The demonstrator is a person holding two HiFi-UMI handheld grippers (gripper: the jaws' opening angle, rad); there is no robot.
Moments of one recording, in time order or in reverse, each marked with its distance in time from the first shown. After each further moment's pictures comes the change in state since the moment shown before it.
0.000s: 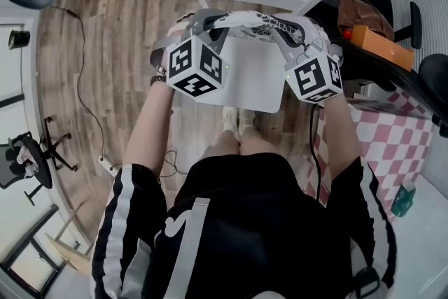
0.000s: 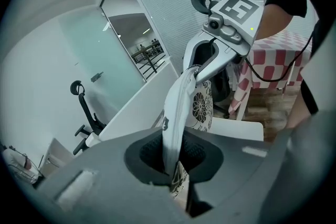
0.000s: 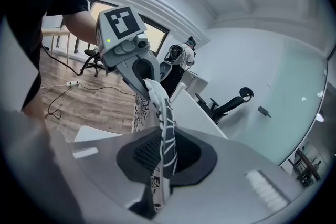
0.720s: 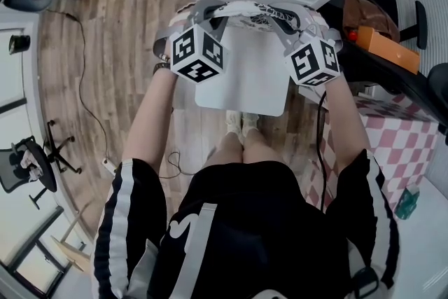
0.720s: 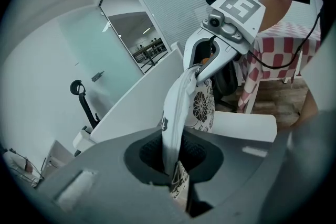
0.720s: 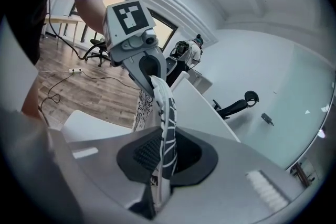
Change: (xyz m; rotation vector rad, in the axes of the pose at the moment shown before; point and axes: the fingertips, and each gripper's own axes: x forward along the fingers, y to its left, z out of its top) left arm 0.048 0.026 -0.023 0.024 0.007 0.031; right arm 0.051 -0.015 -0.029 -0.107 0.012 0.014
